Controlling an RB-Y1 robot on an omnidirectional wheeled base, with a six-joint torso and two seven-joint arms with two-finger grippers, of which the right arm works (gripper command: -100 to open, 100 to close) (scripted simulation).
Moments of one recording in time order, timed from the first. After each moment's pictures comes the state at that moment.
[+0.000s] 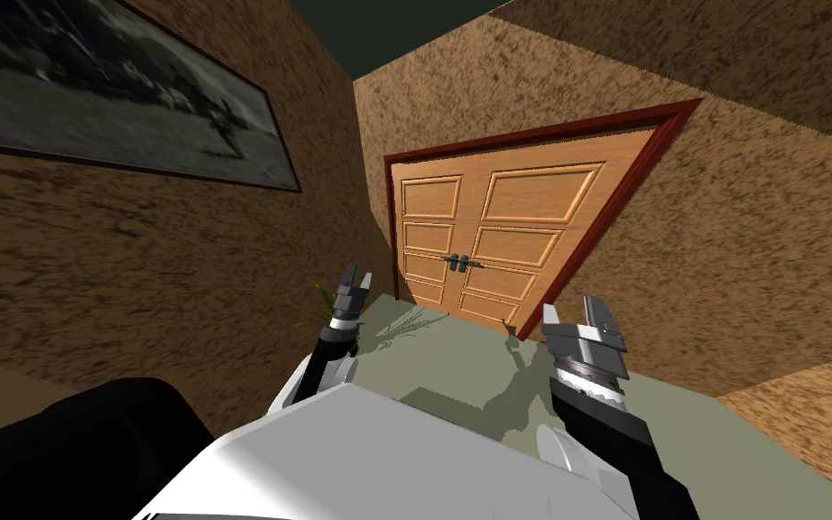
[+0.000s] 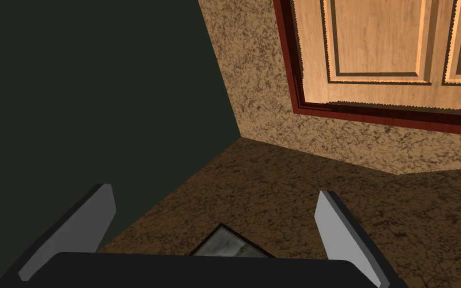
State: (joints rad) arm 0.53 0.03 -0.02 -2.34 -0.07 -0.38 0.02
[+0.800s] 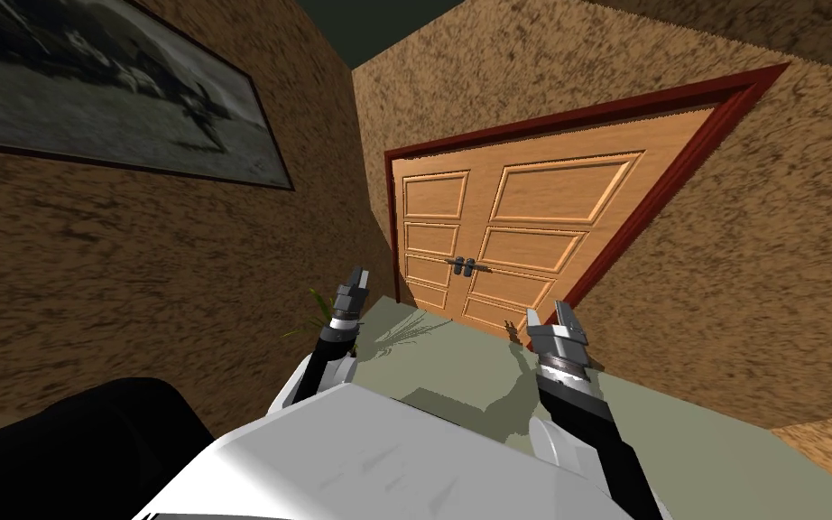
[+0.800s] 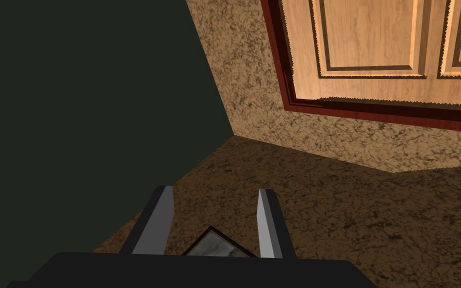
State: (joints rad) arm 0.46 -0.04 -0.03 -2.17 -0.10 -0.40 -0.01
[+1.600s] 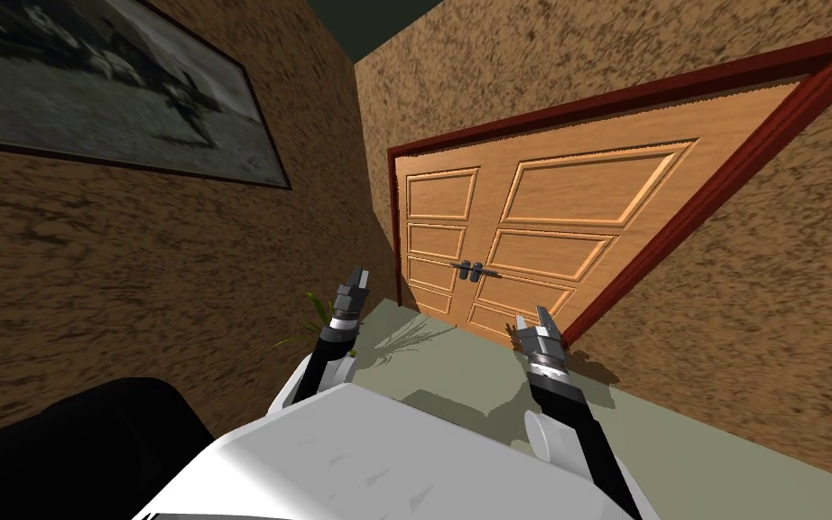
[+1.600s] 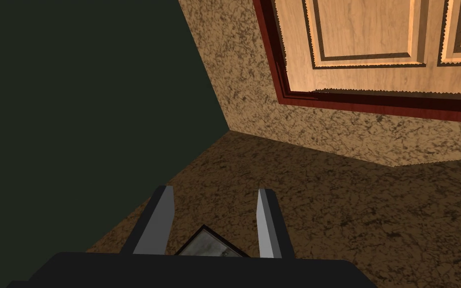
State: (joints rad) arm 0.37 -0.13 -0.04 -1.95 -0.14 -0.42 -0.04
